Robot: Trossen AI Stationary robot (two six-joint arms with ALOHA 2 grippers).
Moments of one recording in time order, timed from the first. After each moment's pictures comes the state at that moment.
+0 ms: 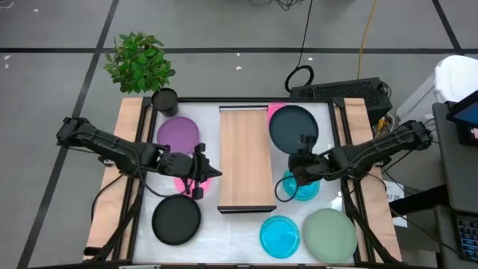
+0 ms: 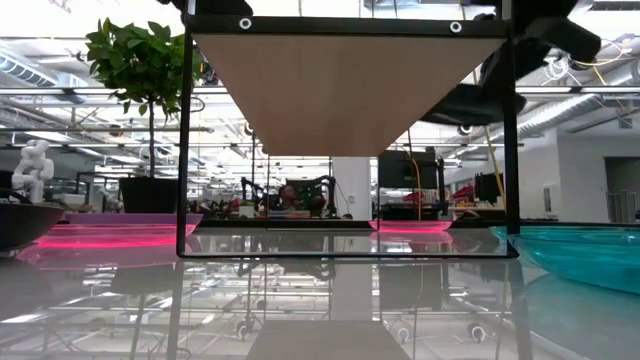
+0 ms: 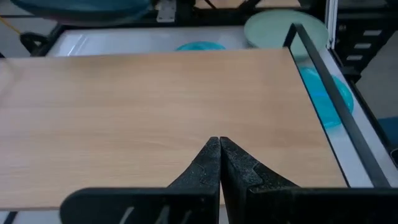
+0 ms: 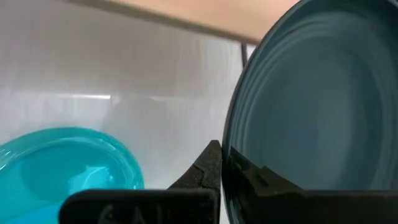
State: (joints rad) left arm -0.28 1.24 0.95 -0.28 -0.24 -0.13; right arm 0.32 1.23 1.01 -1.03 0.68 0.11
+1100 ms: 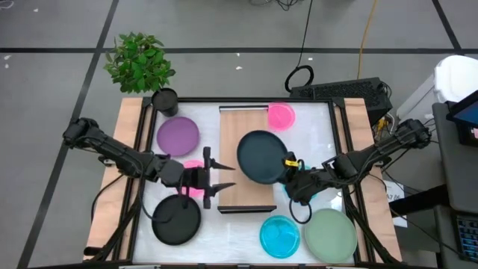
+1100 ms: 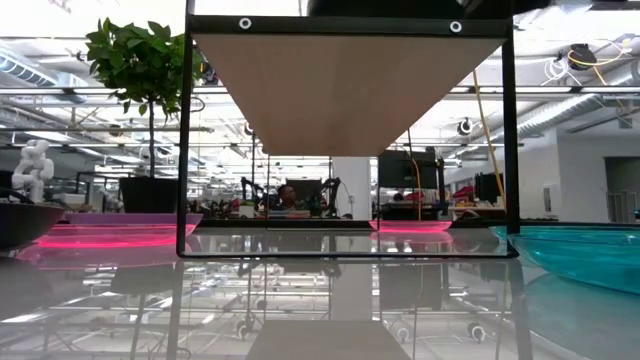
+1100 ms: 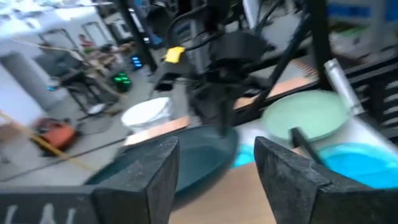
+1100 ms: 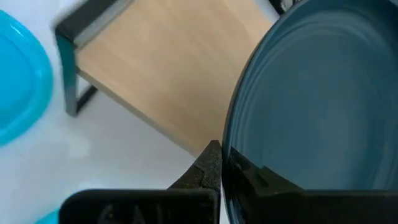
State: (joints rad) left arm -0.40 1.32 0.94 0.26 -0.45 0.37; right arm 0.44 1.23 1.02 -0.62 0.41 -0.44
